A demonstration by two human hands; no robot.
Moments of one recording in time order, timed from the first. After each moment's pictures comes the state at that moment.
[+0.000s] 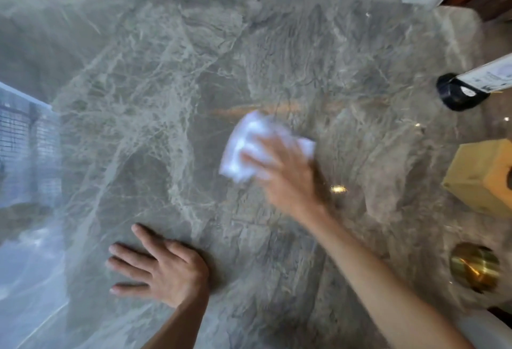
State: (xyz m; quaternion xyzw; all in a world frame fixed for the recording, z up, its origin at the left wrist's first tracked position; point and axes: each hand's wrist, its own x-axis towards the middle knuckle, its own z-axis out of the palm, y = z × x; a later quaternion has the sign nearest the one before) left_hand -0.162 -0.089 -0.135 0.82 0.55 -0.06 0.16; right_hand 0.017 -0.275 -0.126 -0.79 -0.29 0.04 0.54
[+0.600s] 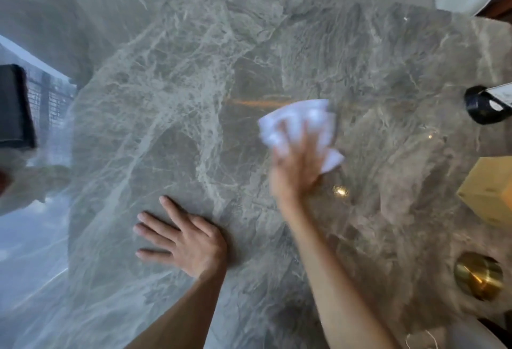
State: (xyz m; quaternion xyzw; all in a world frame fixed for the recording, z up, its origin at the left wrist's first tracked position) left_hand -0.159 -0.092 -0.128 0.81 0.55 -0.07 0.18; right_hand -0.009 -0.227 -0.114 -0.87 -0.10 -0.02 0.49
